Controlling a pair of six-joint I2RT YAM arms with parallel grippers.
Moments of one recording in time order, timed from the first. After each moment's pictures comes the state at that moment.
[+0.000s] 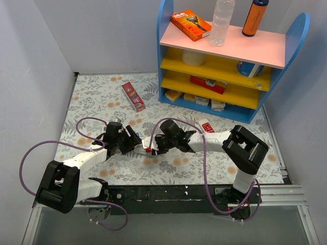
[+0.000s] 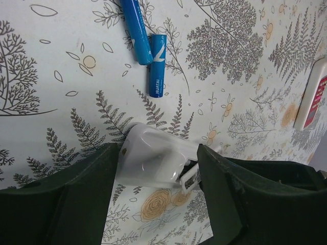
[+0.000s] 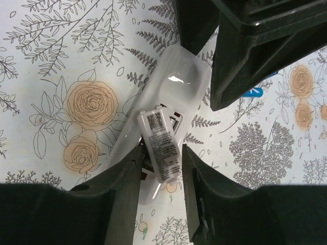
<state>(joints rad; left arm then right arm) -0.34 1.20 0.44 -0.06 0.19 -0.89 0.99 1.75 0.92 0.13 -0.47 -0.80</state>
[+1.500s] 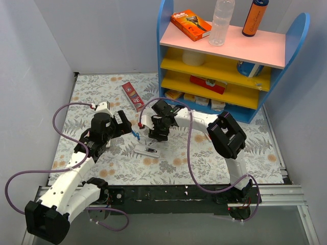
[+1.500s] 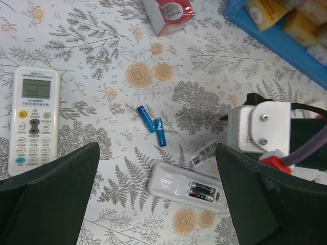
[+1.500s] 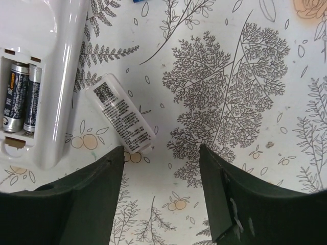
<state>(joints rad) -0.34 0.86 0.69 -0.37 -0.13 -0.52 0.85 2.05 1.49 -0.54 -0.34 -0.73</state>
